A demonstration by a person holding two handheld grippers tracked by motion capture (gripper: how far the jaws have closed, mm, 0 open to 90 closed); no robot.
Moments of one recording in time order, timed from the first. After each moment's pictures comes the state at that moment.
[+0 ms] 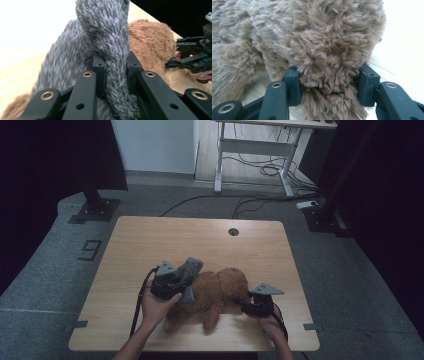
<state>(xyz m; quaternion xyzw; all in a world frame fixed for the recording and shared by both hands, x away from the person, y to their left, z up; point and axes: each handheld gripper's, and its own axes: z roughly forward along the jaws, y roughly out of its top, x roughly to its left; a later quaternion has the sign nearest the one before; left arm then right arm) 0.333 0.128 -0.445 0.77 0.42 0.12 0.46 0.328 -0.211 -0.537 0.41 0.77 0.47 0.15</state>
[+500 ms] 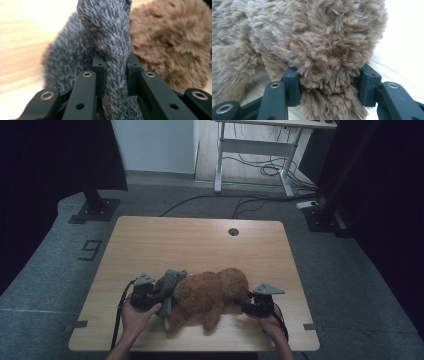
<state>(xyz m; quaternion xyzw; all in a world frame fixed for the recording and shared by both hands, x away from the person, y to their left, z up) 0.316 0.180 -0.484 0.76 0.47 0.08 0.44 0.329 -0.213 -0.538 0.41 0.76 0.47 0.14</state>
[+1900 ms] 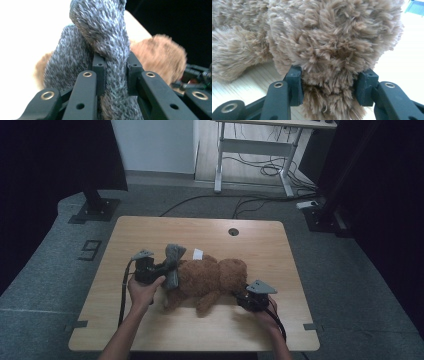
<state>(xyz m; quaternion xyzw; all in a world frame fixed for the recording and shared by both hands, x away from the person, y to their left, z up) 0.382 0.181 -0.446 0.70 0.48 0.08 0.53 0.345 -0.199 -0.542 0.36 0.77 0.47 0.24</state>
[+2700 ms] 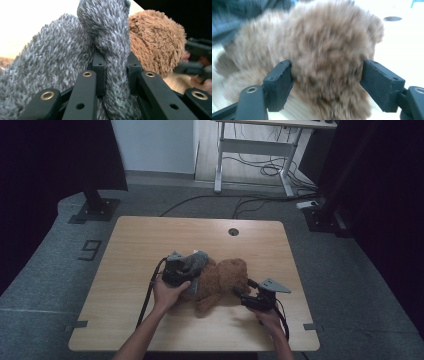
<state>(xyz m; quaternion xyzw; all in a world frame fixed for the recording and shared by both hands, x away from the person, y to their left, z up) 0.383 0.104 -0.463 0.77 0.43 0.06 0.46 0.341 -0.219 -0.532 0.42 0.70 0.55 0.18</state>
